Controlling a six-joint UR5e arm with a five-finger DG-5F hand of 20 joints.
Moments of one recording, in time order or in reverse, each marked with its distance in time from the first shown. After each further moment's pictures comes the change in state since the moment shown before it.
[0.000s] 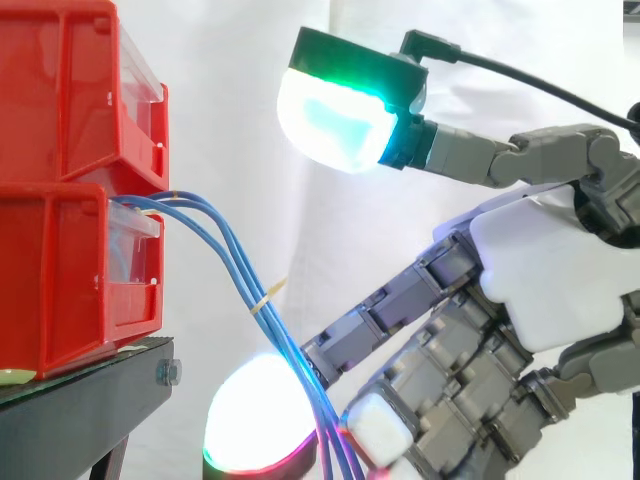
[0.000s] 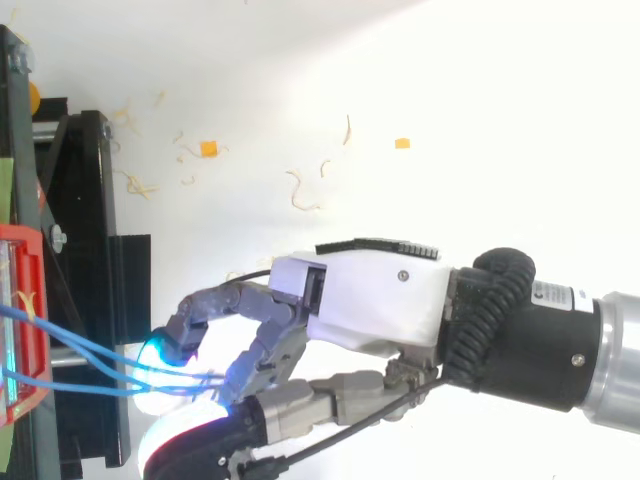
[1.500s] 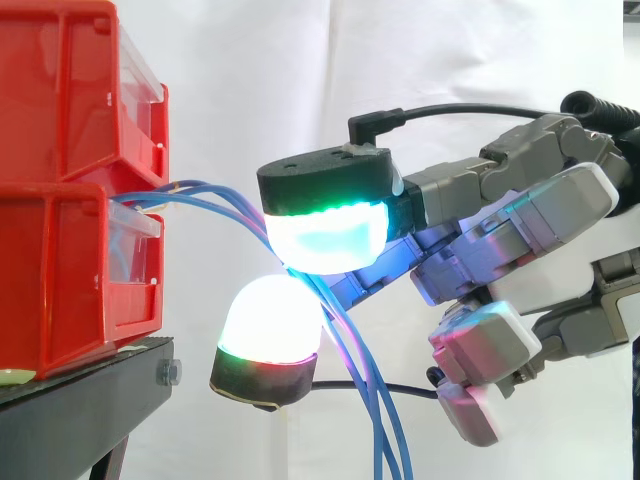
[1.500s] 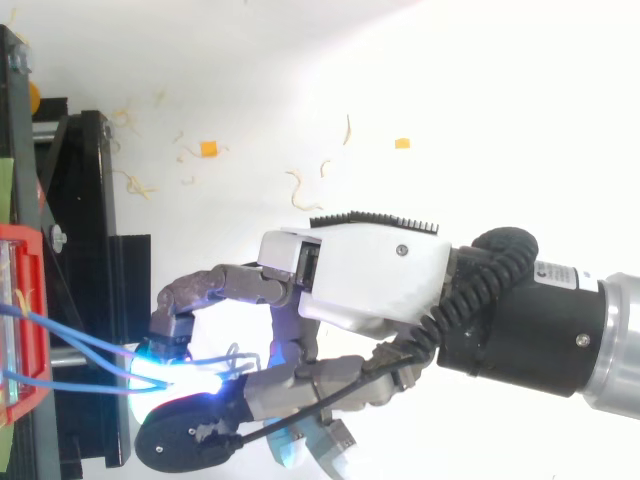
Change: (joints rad) arm -0.015 -0.001 0.026 0.002 0.003 0.008
